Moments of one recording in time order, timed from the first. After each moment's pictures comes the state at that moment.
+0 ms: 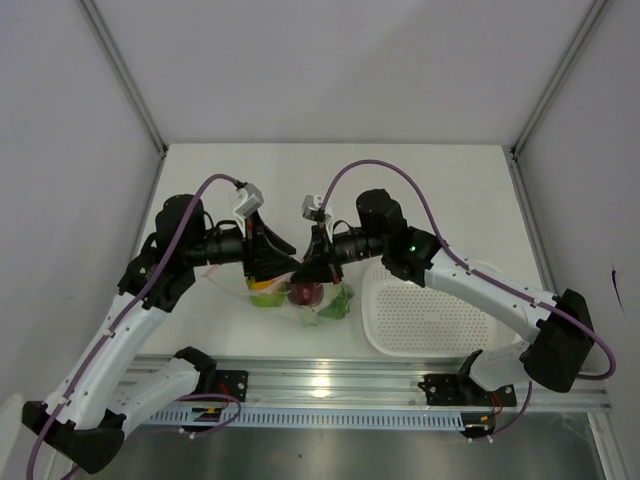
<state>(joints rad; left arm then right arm) -0.46 0.87 1.07 -0.48 0.84 -0.17 0.87 1.40 1.18 -0.06 -0.86 0.13</state>
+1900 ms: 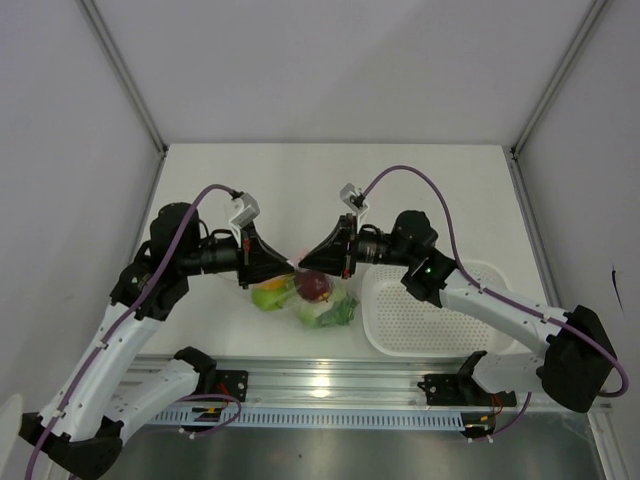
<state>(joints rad) -0.46 0.83 1.06 -0.56 0.83 -0.14 0.83 1.26 0.89 0.48 -0.70 0.58</state>
